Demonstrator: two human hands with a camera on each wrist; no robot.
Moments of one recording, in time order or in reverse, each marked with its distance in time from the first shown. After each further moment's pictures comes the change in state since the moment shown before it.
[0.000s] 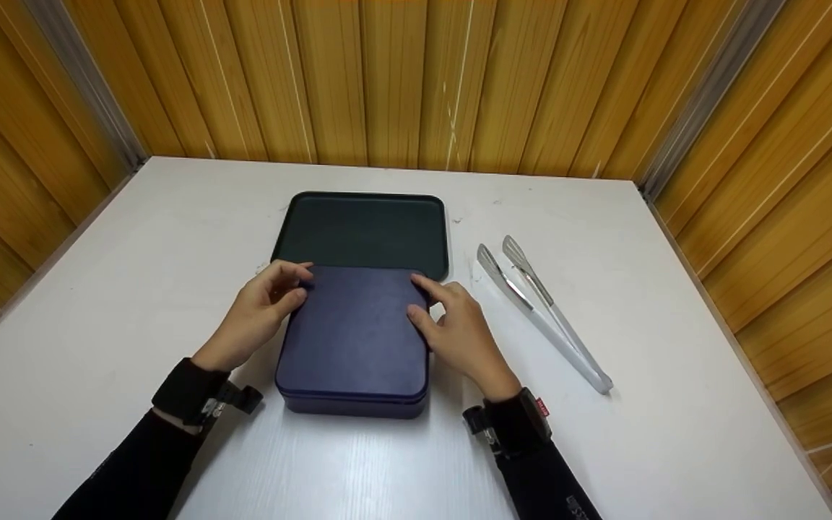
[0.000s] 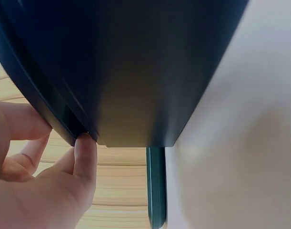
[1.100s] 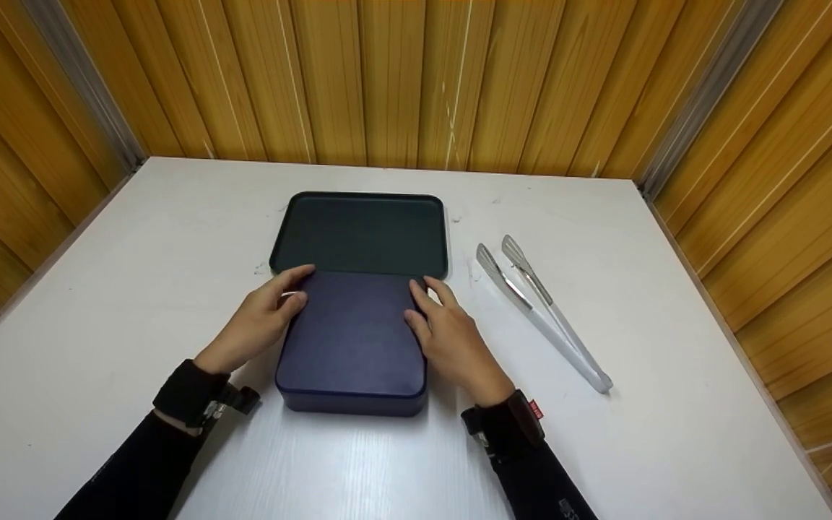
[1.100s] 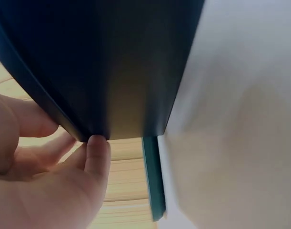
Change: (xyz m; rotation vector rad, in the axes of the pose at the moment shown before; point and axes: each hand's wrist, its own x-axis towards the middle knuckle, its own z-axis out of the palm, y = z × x) left_hand 0.000 -0.003 0.001 0.160 -0.103 -0.060; right_hand -0.004 -0.001 0.009 -0.257 -0.096 -0.076
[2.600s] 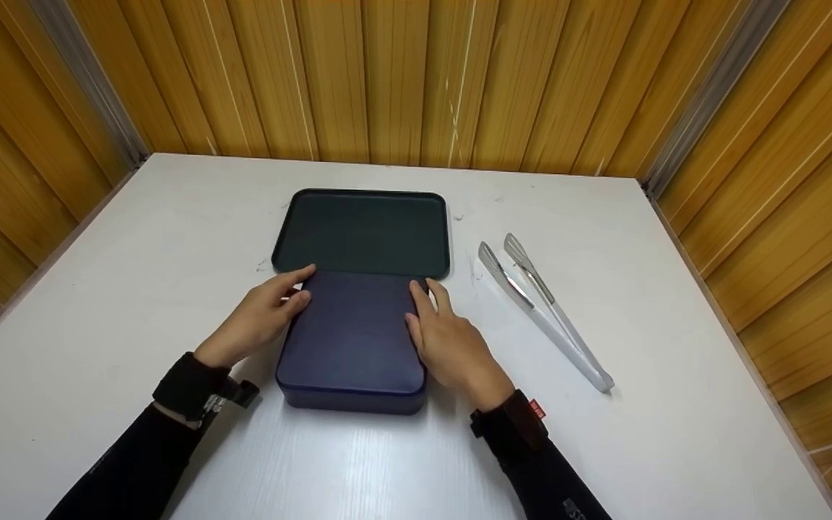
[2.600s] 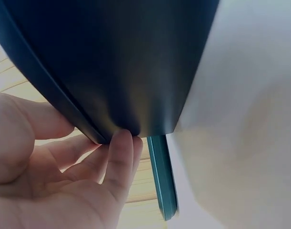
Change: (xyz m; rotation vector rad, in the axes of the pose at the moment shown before) left_hand 0.002 0.006 -0.002 0.140 -0.046 -0.105; right_hand -0.005 -0.004 0.004 -0.186 -0.055 -0.016
